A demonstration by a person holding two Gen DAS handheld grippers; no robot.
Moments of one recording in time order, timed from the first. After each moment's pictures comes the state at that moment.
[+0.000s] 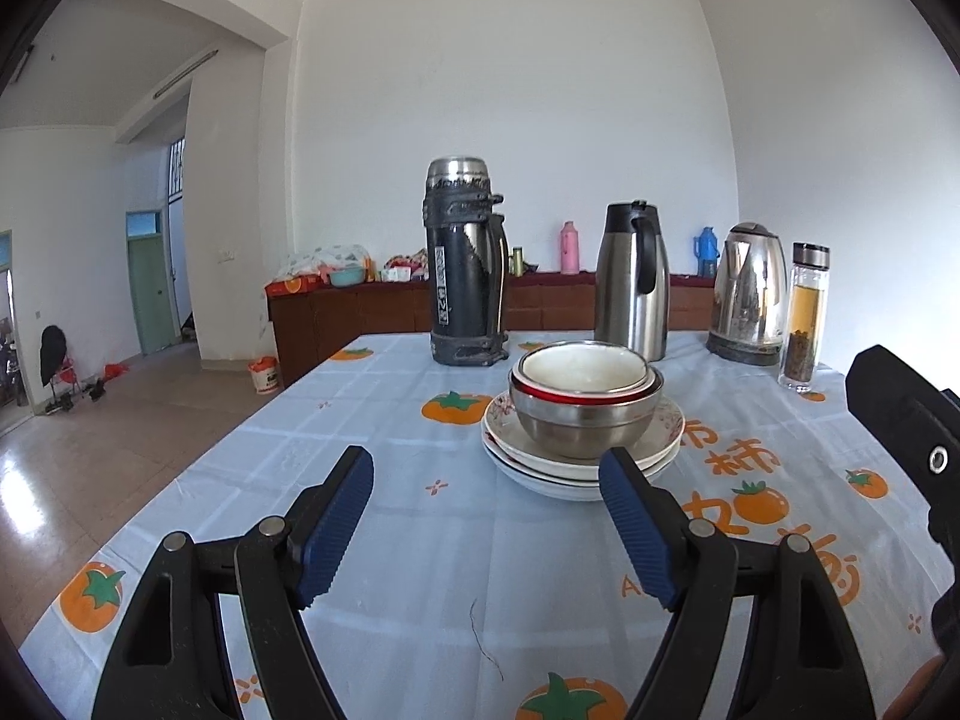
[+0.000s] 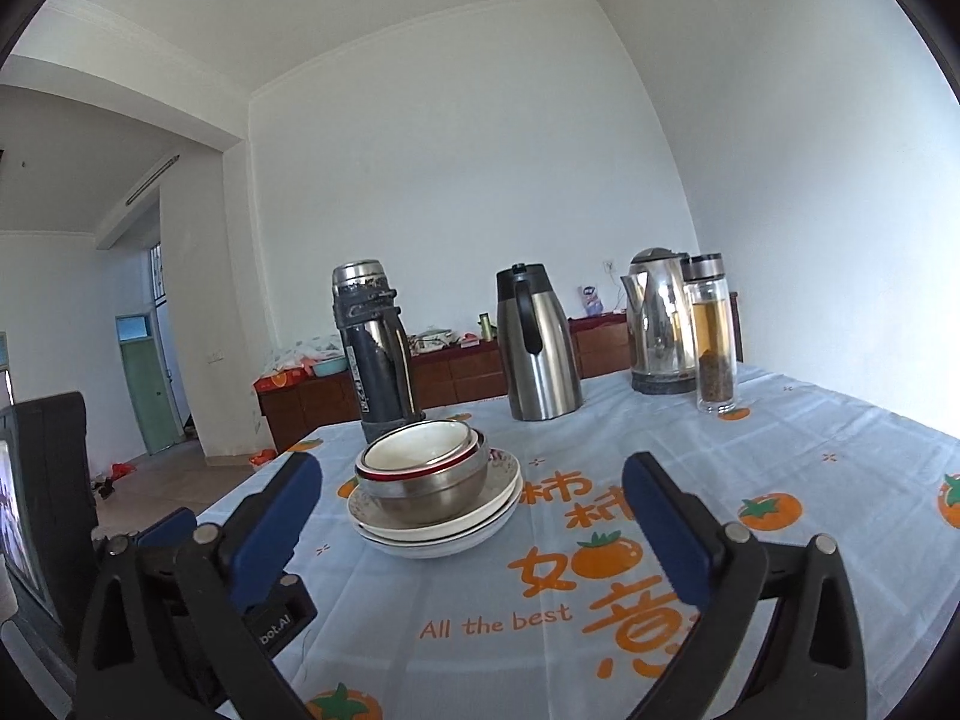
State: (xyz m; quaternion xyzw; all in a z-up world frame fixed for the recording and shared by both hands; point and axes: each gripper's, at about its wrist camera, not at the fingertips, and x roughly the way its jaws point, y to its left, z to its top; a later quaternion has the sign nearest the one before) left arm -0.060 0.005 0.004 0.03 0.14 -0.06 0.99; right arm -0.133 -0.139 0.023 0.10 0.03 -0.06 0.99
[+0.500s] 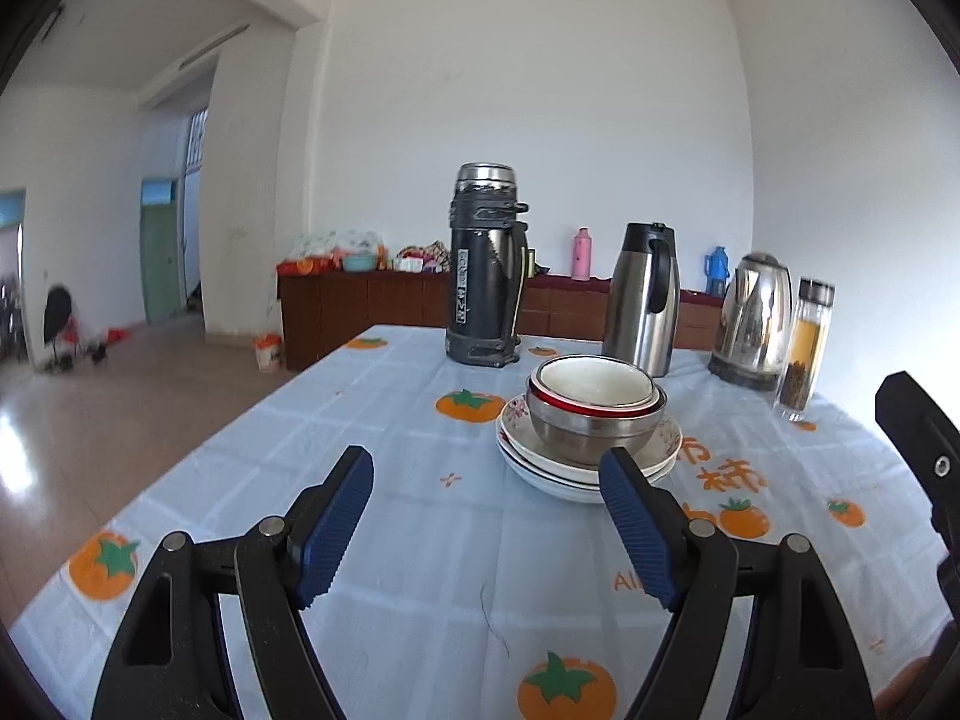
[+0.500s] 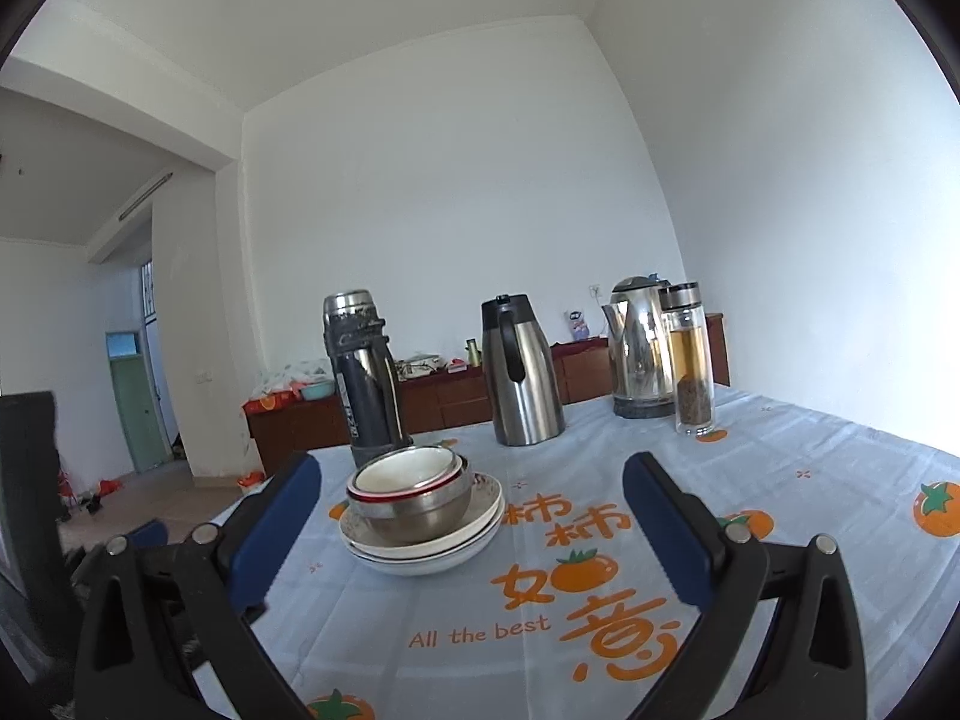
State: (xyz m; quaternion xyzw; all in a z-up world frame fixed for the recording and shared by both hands) left arm -0.076 0.027 0.020 -0.02 0.15 -0.05 0.99; right arm -0.154 -0.141 0.035 0.11 0.01 -0.07 0.99
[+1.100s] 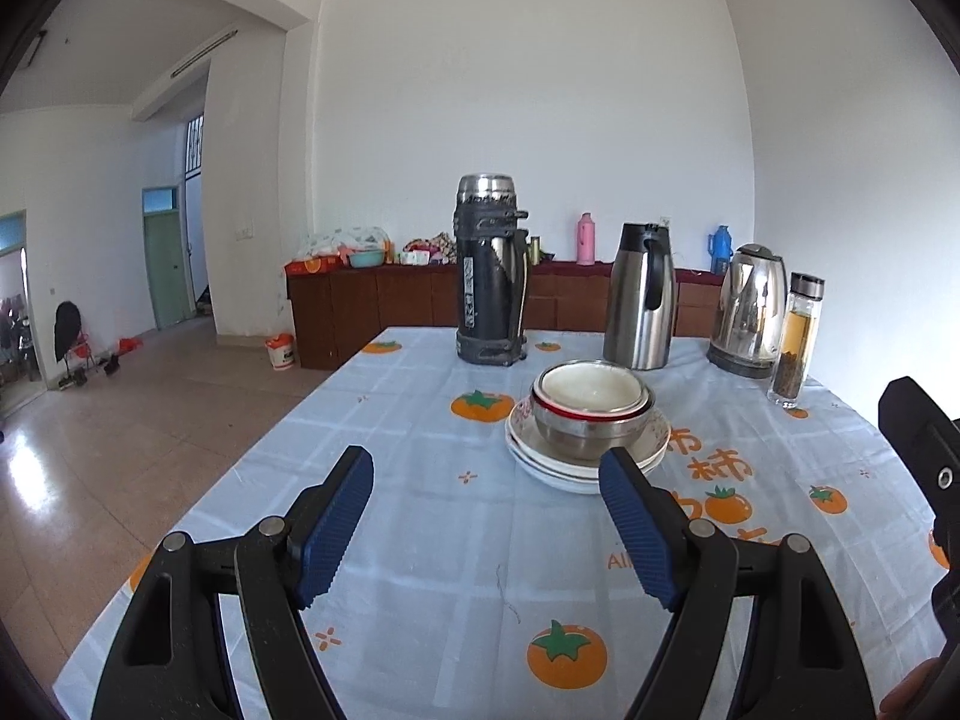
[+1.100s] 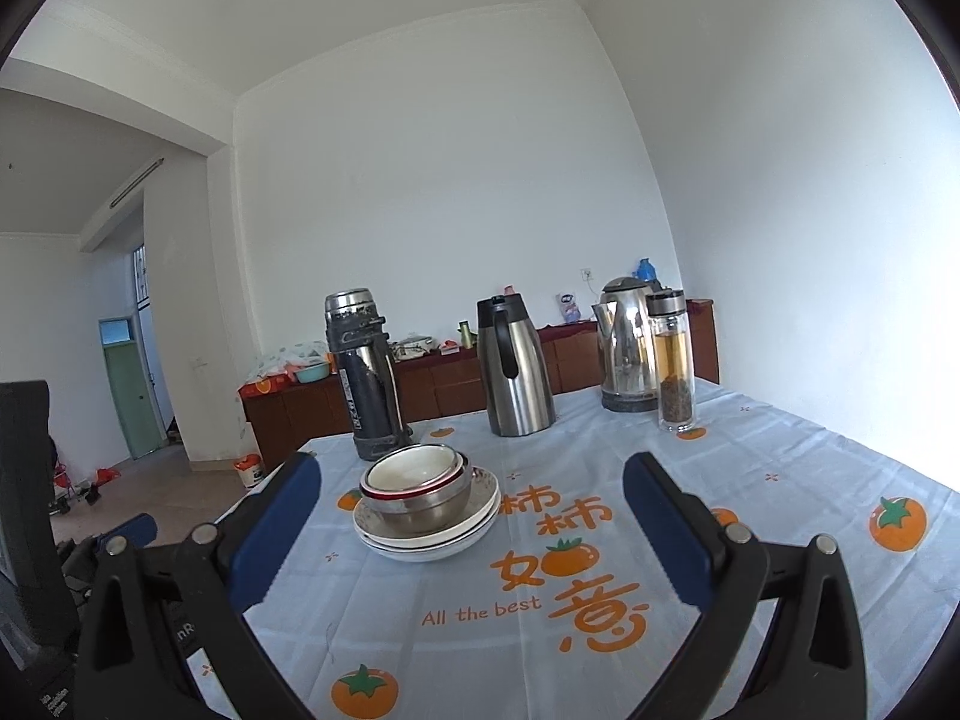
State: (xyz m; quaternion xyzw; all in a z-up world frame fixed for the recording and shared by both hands) left arm -0.109 0.023 0.056 0.02 0.17 -0.05 0.98; right arm -0.188 -0.133 0.072 0.11 0.04 -0.08 0.99
